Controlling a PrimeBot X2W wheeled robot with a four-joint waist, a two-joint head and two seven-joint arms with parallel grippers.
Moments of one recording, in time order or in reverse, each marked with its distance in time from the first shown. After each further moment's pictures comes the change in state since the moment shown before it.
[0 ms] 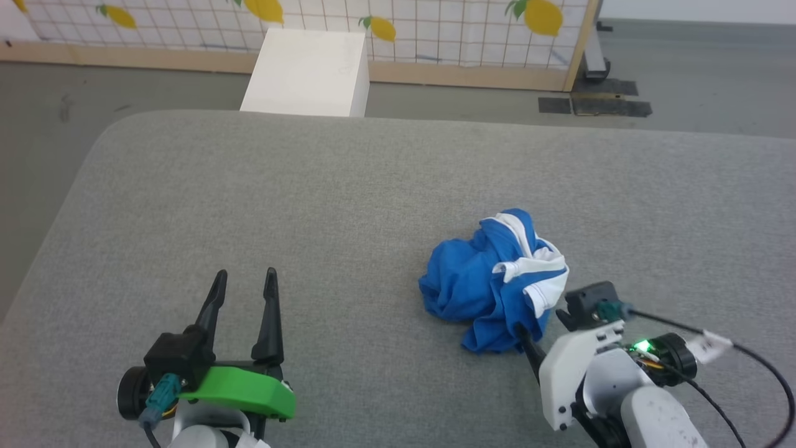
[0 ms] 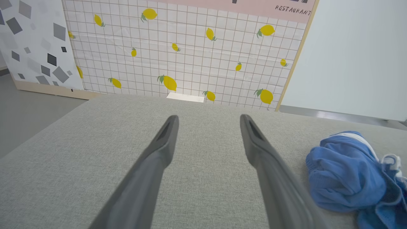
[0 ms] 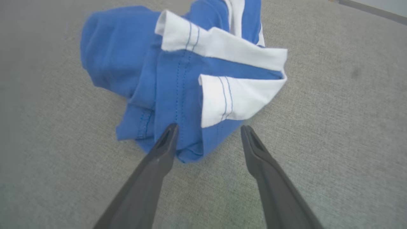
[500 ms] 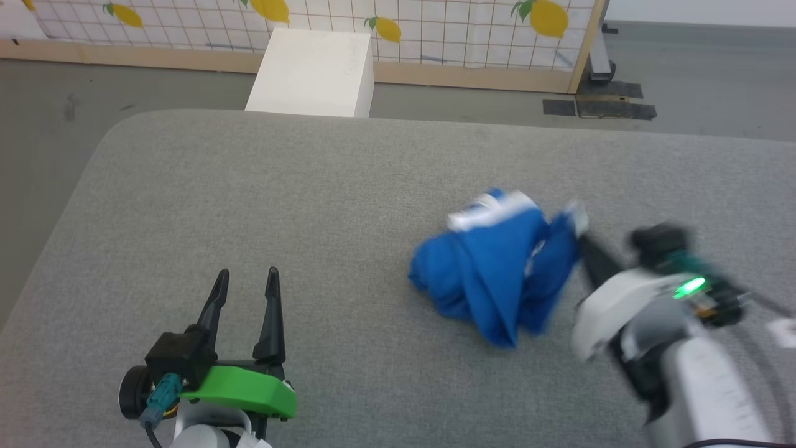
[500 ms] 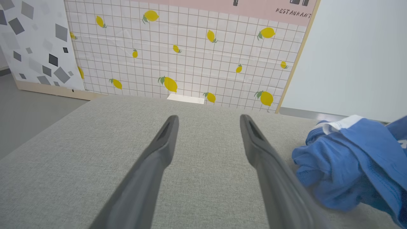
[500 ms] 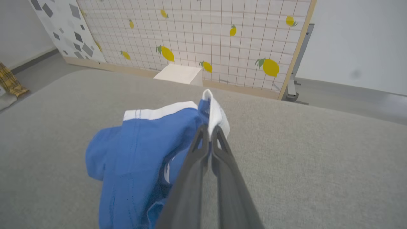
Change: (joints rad) left arm -0.002 -0.009 0.004 0.001 0.003 -0.008 0.000; right arm -0.081 0.001 -0.105 -0.105 0.027 0.000 -0.132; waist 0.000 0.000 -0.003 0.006
